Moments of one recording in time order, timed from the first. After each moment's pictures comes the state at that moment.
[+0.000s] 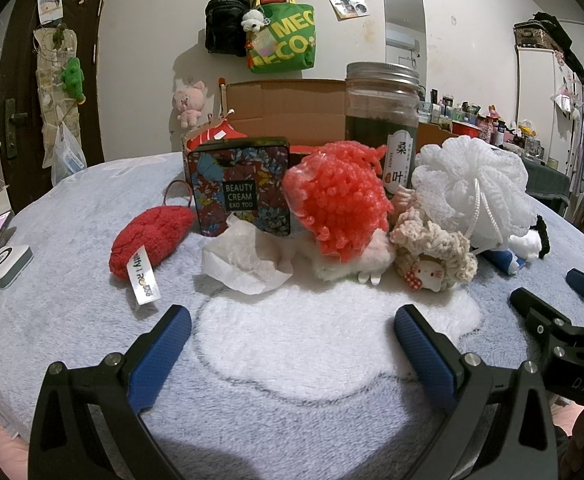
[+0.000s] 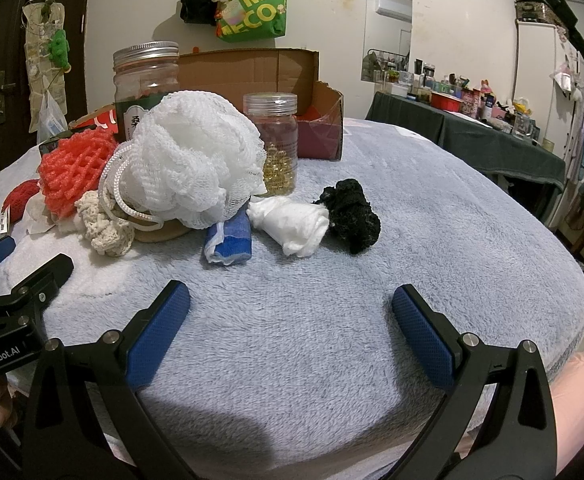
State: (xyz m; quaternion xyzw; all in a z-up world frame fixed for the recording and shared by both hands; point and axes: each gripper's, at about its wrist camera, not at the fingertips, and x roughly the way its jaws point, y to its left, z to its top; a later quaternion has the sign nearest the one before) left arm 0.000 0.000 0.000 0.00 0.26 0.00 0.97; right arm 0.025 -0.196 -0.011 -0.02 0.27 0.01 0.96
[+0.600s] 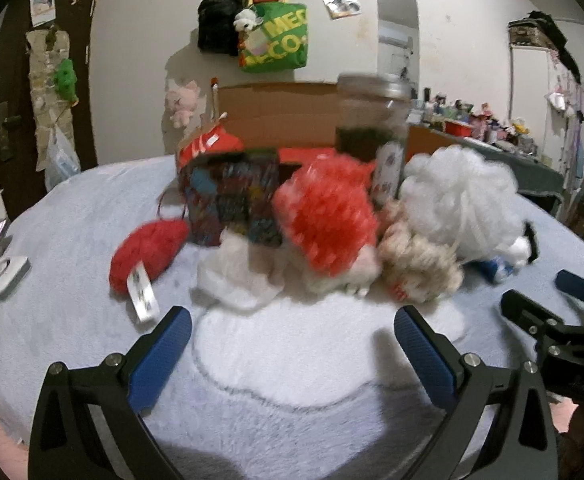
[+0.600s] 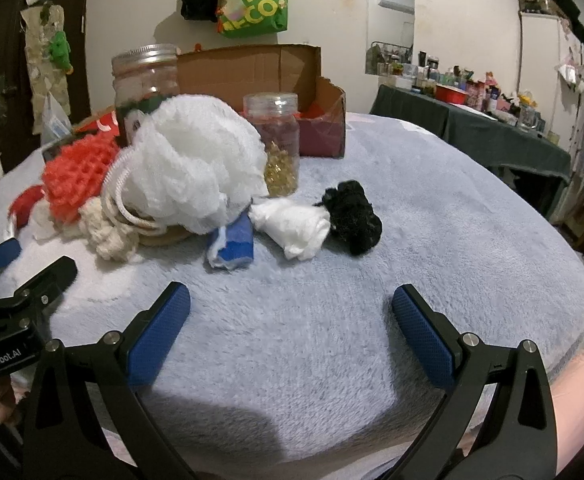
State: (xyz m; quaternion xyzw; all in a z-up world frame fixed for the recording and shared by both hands) left arm 0.003 -0.001 0.020 0.00 0.26 -0.02 0.96; right arm 0.027 -0.201 0.004 0.00 0.28 0.03 0.96
